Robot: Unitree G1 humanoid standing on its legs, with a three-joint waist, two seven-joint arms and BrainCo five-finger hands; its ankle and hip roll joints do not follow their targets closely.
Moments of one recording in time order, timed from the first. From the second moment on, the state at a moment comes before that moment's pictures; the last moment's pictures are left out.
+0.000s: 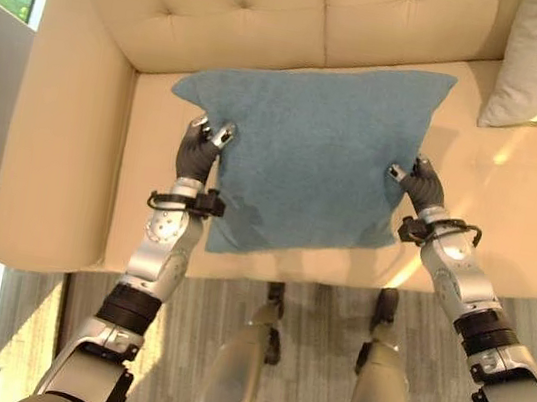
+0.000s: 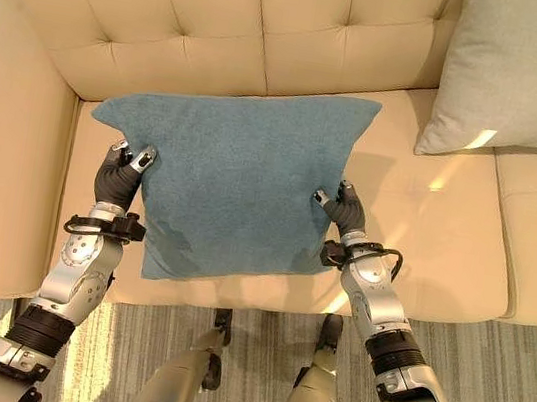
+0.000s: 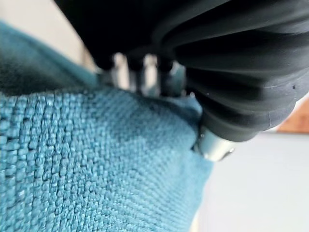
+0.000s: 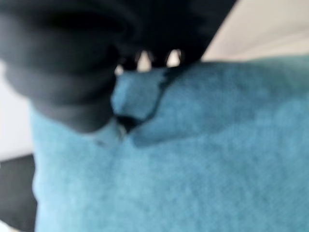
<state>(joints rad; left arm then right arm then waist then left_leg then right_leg) -0.30 0.35 -0.14 0.18 -0.57 -0.30 0.13 -0.48 -0.45 0.29 0.38 0.51 -0.15 -0.02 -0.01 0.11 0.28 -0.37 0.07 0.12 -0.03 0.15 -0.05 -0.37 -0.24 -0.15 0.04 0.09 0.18</state>
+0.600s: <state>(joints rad) -0.57 0.36 -0.22 0.31 -0.56 -0.29 0.33 -0.63 -0.41 0.24 0.34 0.45 -0.16 -0.28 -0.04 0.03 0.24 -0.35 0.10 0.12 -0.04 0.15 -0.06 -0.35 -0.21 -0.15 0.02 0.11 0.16</state>
